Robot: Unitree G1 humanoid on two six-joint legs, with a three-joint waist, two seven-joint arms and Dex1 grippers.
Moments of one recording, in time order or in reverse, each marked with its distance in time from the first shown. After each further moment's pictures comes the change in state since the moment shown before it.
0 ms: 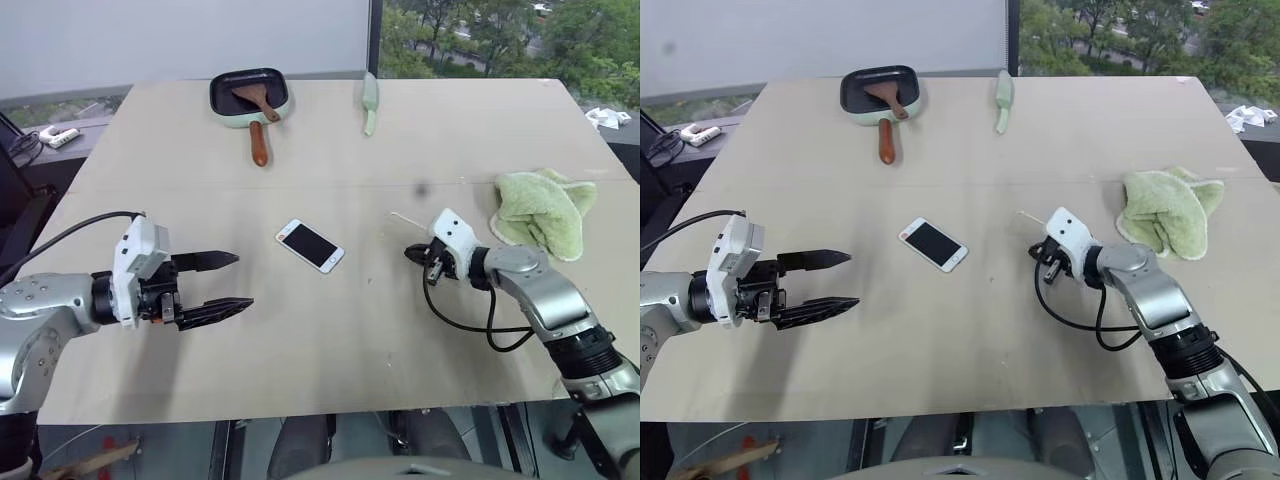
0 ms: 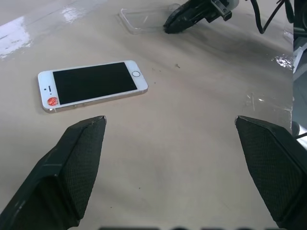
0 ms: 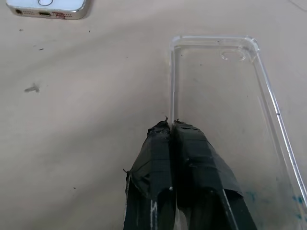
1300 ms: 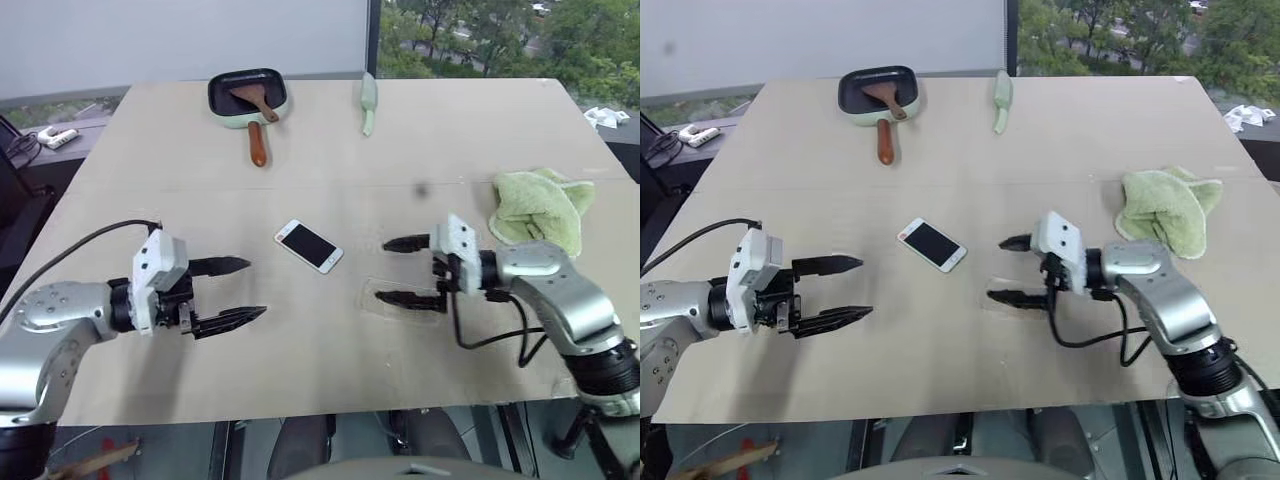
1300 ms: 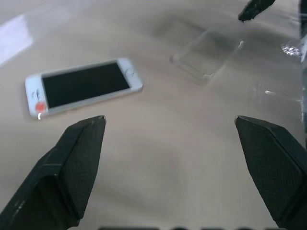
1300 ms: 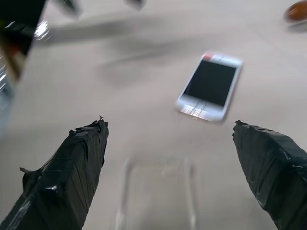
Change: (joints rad) left arm 0.058 -0.081 -0.019 -0.045 0.077 -0.088 0.054; right arm 0.020 0.050 -0.019 -0.270 0.162 0.047 0.147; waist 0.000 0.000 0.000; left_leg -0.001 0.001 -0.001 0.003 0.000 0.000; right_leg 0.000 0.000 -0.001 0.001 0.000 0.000
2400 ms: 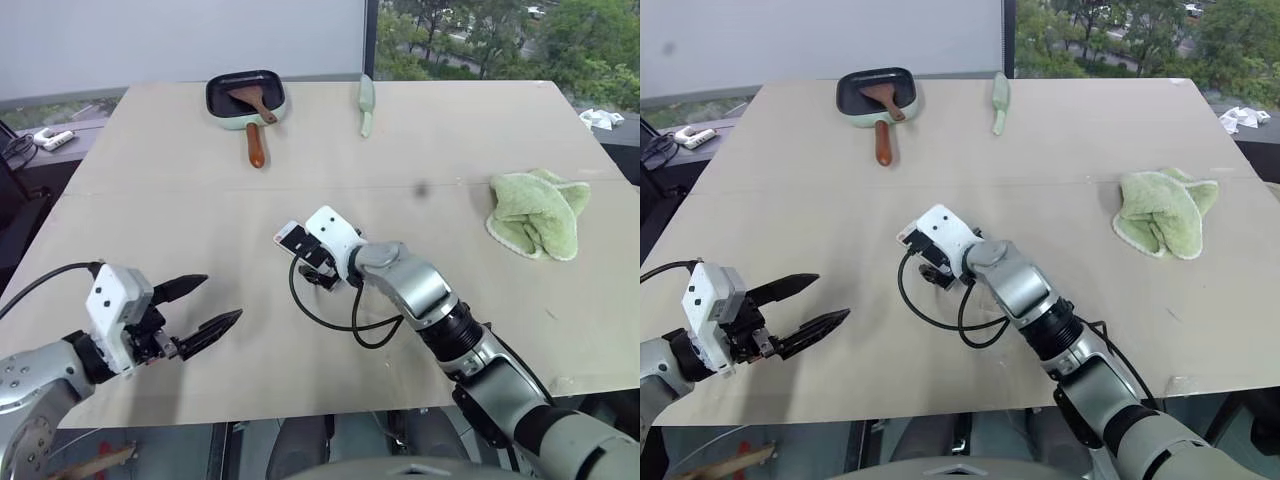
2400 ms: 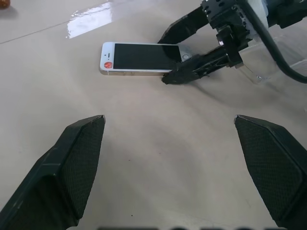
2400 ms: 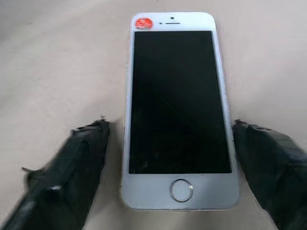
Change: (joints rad) left arm 0.294 -0.150 0.234 -0.238 -0.039 0.059 0.267; right arm -0.300 0.556 0.235 0.403 -0.335 0.435 -0.581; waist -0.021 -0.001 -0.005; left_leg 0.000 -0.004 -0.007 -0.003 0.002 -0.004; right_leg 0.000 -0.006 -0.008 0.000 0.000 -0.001
